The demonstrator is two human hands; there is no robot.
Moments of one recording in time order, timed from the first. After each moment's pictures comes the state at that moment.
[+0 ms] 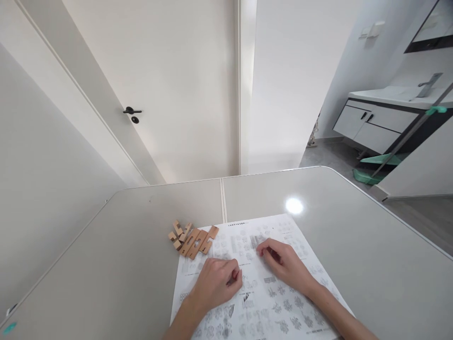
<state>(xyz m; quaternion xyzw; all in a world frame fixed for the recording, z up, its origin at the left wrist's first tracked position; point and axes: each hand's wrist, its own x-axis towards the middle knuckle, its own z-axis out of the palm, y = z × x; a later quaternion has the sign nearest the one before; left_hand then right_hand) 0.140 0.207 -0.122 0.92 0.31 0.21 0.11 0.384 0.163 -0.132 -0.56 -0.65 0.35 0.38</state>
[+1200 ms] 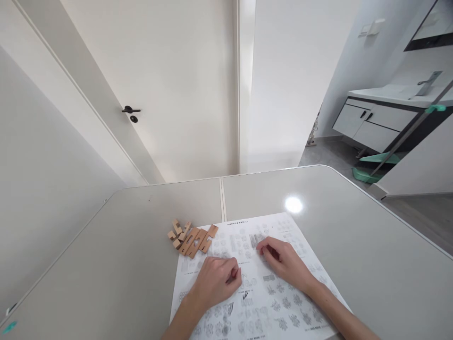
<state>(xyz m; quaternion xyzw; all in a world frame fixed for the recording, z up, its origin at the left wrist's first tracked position) 0.141 0.208 -0.122 0.92 0.31 0.21 0.10 0.386 0.163 -0.133 -0.58 -0.64 0.36 0.36</state>
